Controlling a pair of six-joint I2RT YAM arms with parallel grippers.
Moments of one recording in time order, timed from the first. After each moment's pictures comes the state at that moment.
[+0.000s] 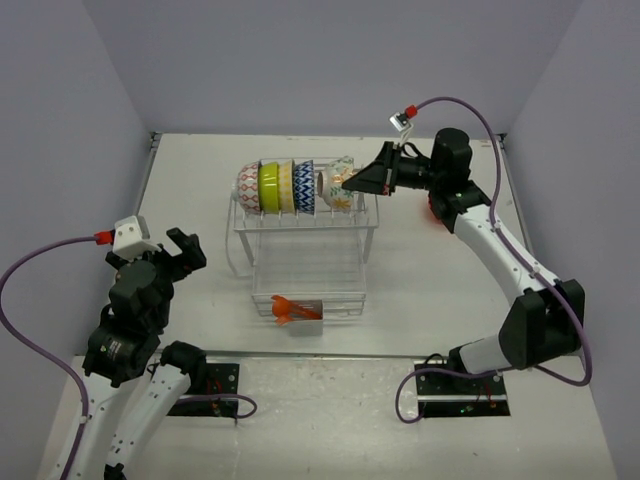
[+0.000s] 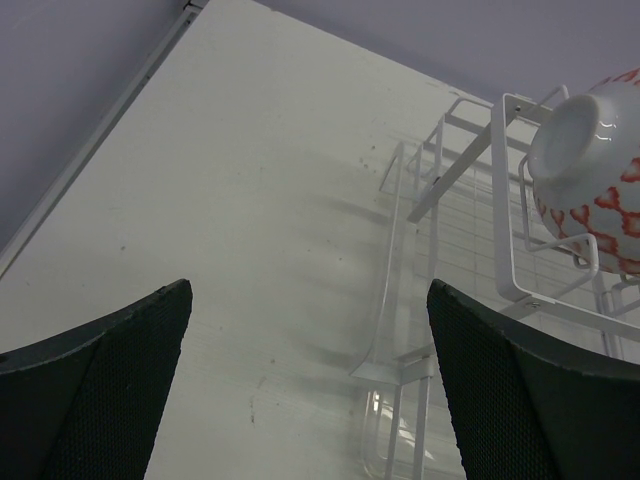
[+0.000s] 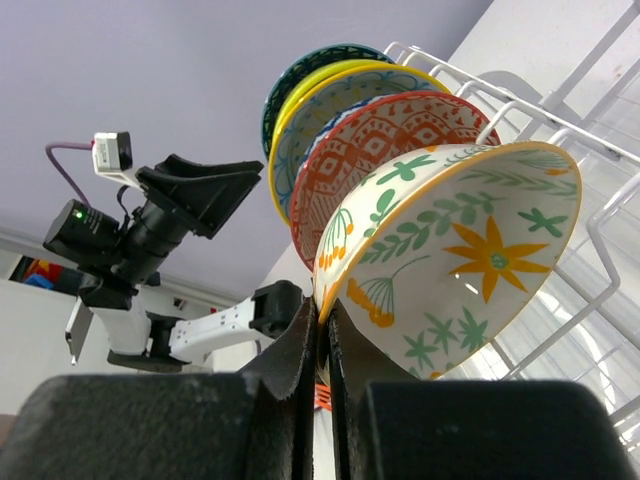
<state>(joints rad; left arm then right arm) -0.33 0.39 0.79 -0.64 -0.50 -0.40 0.30 1.45 1.22 0.11 -1.01 0.83</state>
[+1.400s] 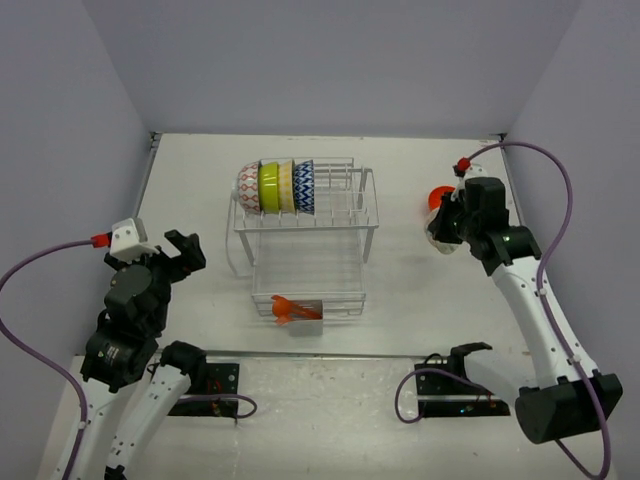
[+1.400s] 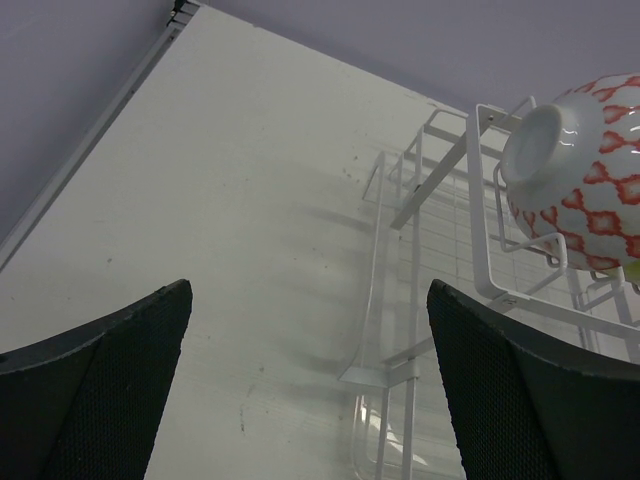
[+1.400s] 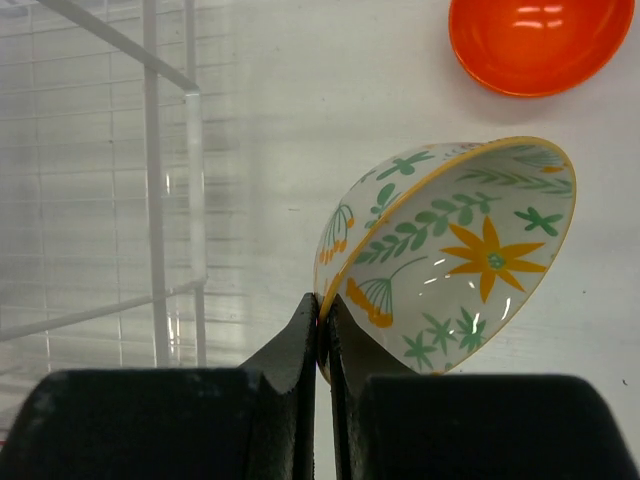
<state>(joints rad) -0.33 0.36 0.79 -0.63 -0.47 -0.40 0.18 1.04 1.08 -0.70 -0.04 0.29</state>
